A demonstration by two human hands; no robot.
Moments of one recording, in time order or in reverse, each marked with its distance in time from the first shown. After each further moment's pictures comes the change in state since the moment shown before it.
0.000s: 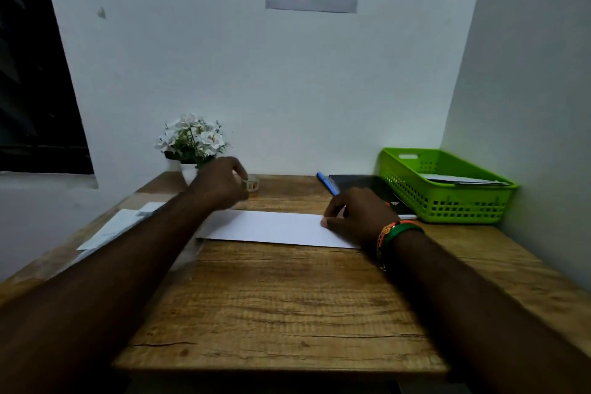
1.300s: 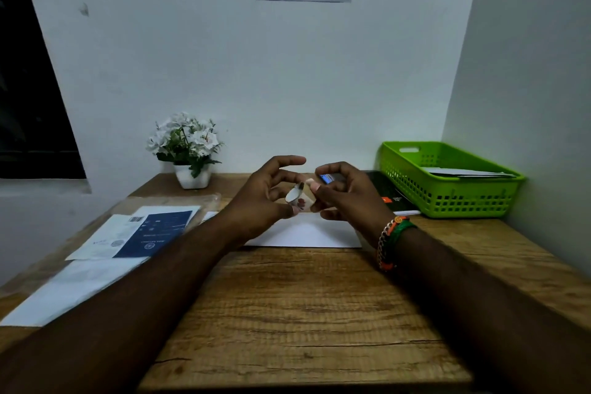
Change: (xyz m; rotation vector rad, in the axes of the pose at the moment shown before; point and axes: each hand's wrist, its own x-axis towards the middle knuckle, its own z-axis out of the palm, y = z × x) left_hand -0.052 0.049 0.036 -0.884 -0.311 0.299; right_hand -0.002 -0.026 0.001 1.116 0.070 0.121
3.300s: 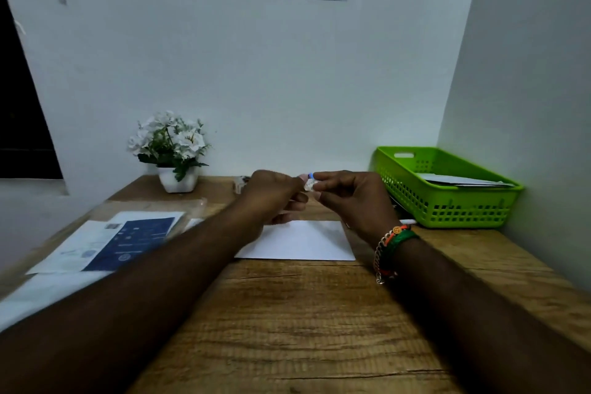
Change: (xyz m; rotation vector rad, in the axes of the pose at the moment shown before) left_hand 0.042 0.006 0.024 0.005 0.213 -0.402; right_hand 0.017 0.012 -0.018 -0.224 0.137 -0.258
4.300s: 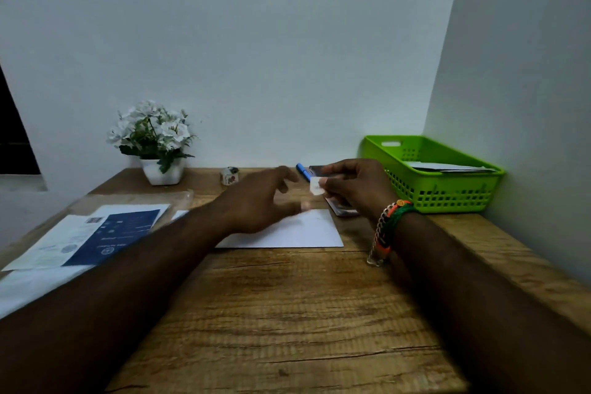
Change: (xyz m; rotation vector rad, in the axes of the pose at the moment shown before) left_hand -0.005 -0.009 -0.011 0.858 -0.157 0.390; right_hand 0.004 -0.009 -0.019 0.032 0.048 0.356
